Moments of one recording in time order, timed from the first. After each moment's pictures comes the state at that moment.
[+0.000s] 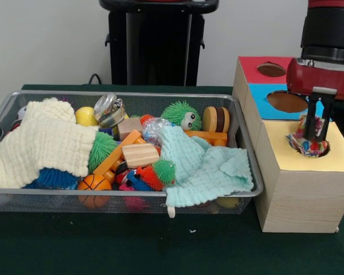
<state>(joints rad) 0.29 -0.50 -0.29 1.51 0.27 0.18 1.84</state>
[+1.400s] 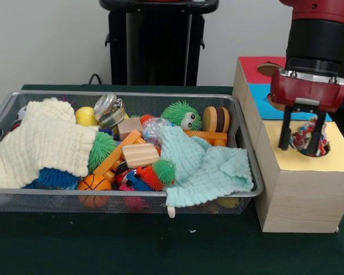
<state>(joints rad) 0.26 -0.48 -0.29 1.51 0.27 0.13 1.84</state>
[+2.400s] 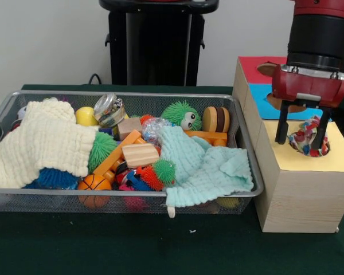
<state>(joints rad) 0.26 -0.50 -0.29 1.51 0.27 0.20 1.84</state>
